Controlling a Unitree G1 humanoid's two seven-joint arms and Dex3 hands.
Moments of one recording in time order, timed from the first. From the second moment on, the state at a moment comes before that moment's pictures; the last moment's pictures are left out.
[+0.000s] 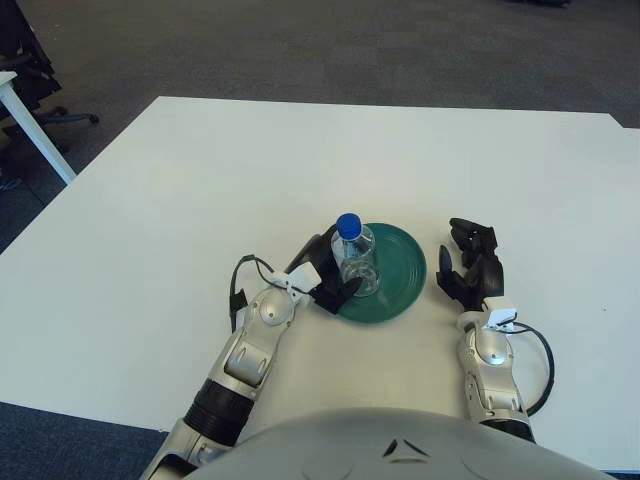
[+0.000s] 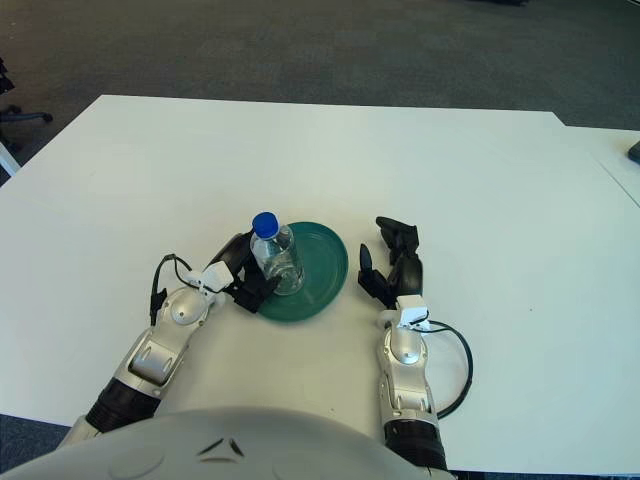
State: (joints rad) left arm 0.03 0.09 -0.38 -0.10 0.29 0.10 -0.18; right arm 0.20 0.06 -0.07 0.13 -0.06 -0.40 -0.16
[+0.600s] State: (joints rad) left arm 0.01 0.07 -0.37 -0.08 0.29 0.11 -0.16; right arm 0.19 0.09 -0.06 0.13 -0.06 -0.40 -0.16
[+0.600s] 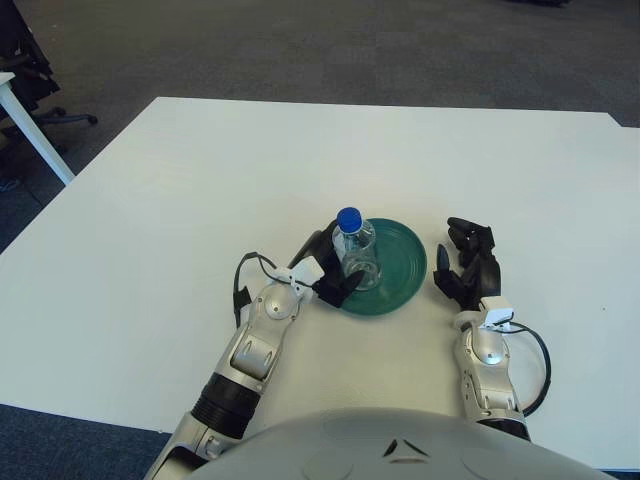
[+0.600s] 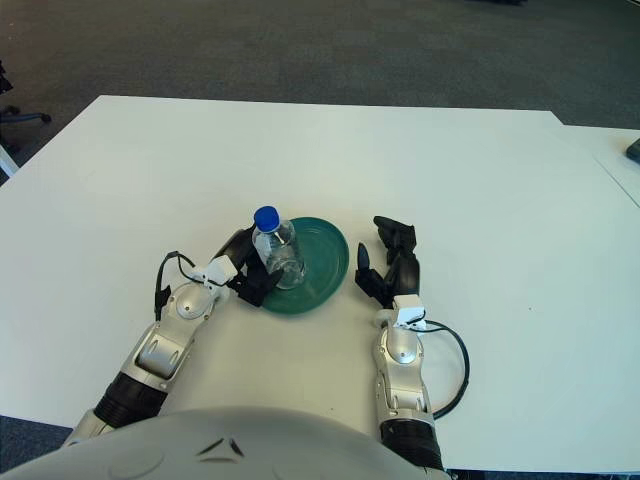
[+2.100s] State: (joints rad) left arm -0.03 0.19 -0.37 0.05 0.28 -0.19 -0.22; right arm 0.17 0.10 -0.03 0.19 -0.08 -0.45 -0.18
